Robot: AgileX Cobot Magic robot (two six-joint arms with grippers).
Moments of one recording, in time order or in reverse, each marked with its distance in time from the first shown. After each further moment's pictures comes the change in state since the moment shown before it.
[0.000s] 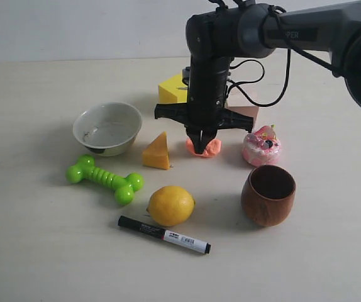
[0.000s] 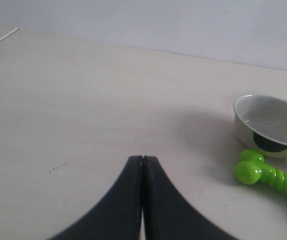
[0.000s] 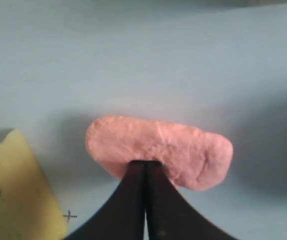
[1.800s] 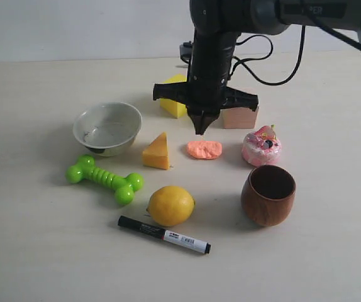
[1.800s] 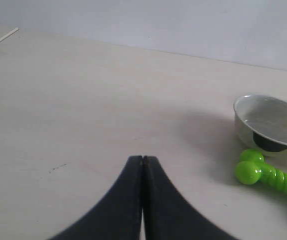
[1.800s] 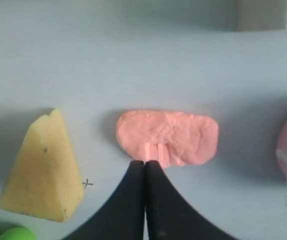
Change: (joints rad) left arm 0.000 0.000 0.000 0.007 0.000 0.000; right arm 0.000 -0.095 0.000 -0.021 0.015 -0.070
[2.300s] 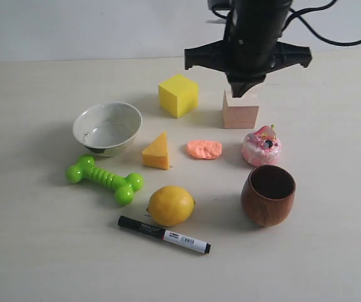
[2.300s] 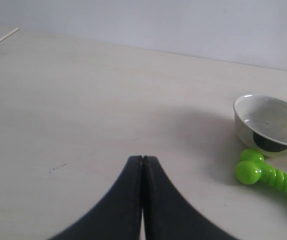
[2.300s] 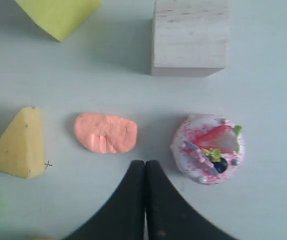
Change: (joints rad) left arm 0.000 0.000 0.000 0.000 0.000 0.000; right arm 0.000 -0.371 0.289 -0.215 -0.116 -0.038
